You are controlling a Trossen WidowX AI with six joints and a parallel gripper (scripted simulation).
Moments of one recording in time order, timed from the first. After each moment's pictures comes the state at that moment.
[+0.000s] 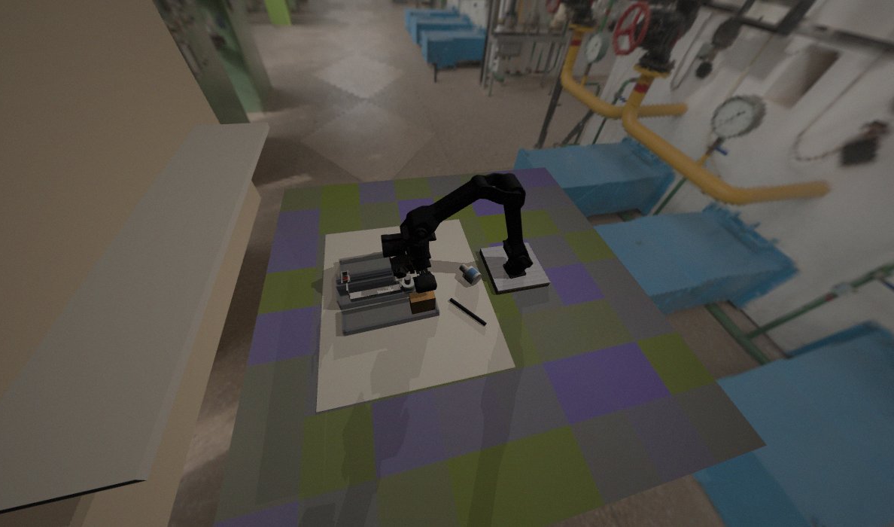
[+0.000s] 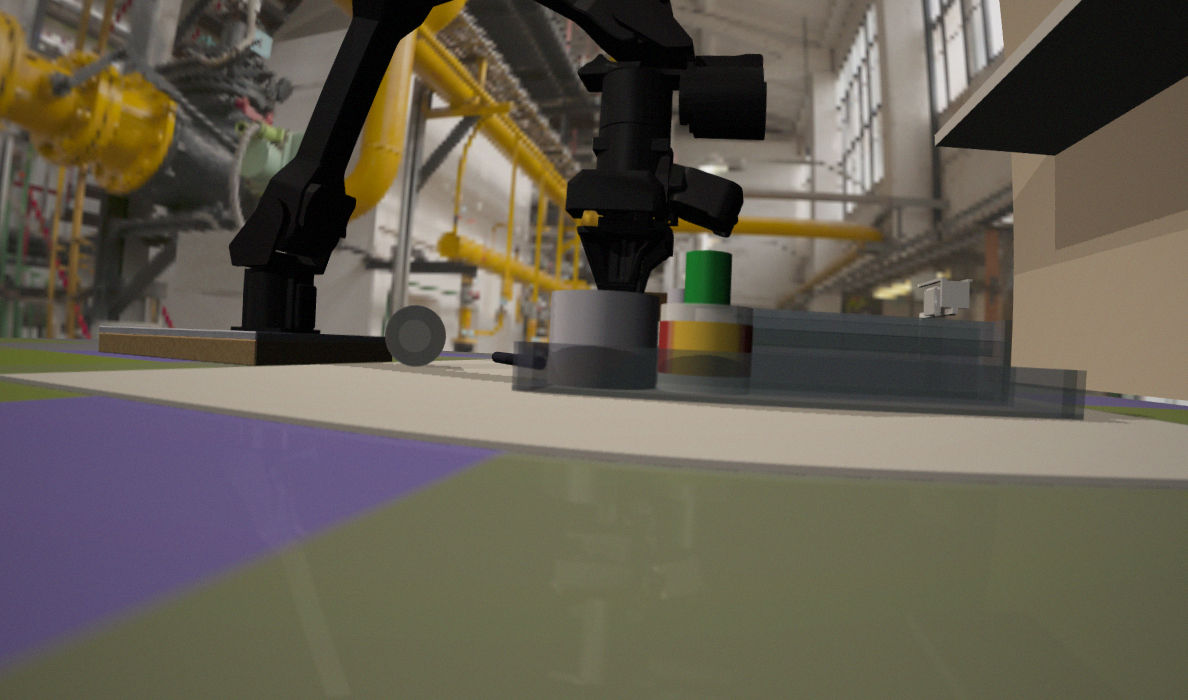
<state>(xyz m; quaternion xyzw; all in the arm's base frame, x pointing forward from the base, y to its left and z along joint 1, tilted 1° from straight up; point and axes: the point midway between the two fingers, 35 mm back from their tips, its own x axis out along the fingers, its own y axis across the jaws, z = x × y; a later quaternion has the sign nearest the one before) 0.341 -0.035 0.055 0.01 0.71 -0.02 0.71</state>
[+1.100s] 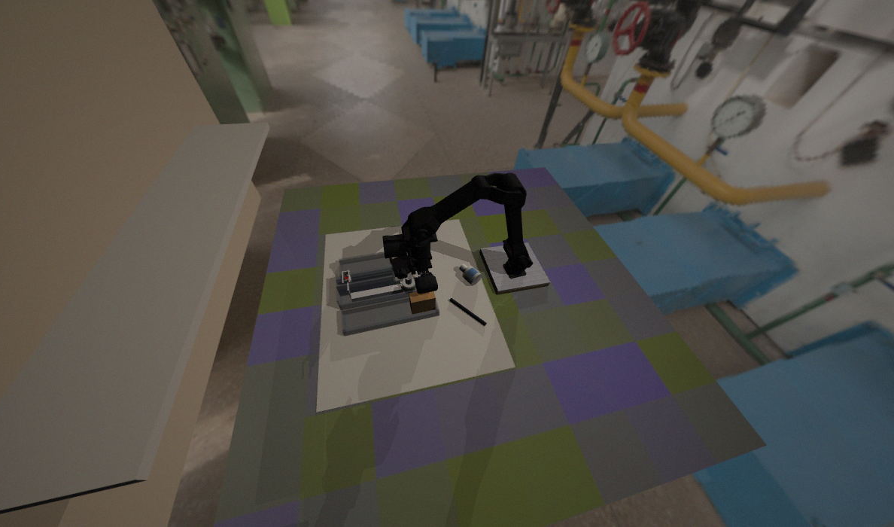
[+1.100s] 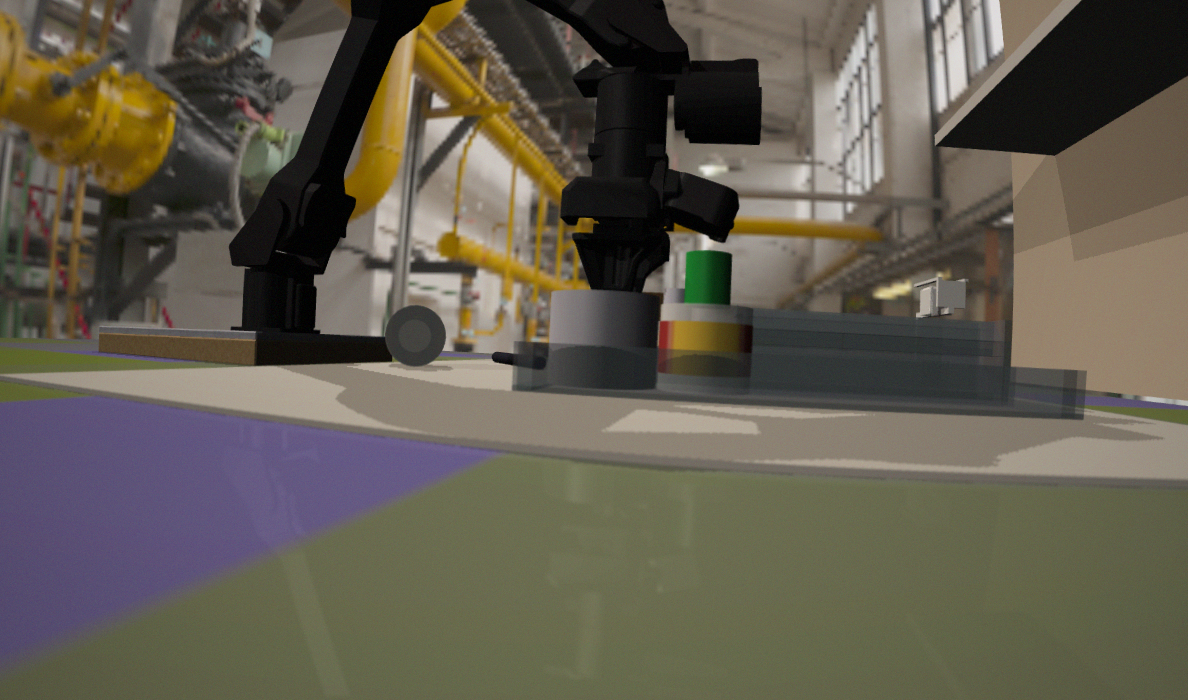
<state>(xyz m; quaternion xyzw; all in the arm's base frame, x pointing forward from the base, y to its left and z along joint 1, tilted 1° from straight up) 0.338 -0.035 0.050 0.01 0.70 -0.02 0.71</state>
